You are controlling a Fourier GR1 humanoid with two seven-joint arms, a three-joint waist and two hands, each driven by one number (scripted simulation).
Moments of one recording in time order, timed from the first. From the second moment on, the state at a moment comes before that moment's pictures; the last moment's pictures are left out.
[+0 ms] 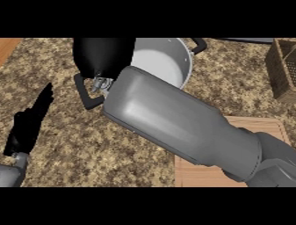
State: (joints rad) left arm -0.13 0.49 -0.21 -1.43 0.13 0.24 0.11; right arm -1.40 -0.01 0.67 -1.00 0.88 -0.12 1.18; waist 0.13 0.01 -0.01
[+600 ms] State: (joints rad) left arm -0.09 0.49 -0.19 -1.45 0.12 0.25 0.09; right arm -1.47 -0.01 0.56 -0.70 0.85 -0.31 1.06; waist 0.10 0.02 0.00
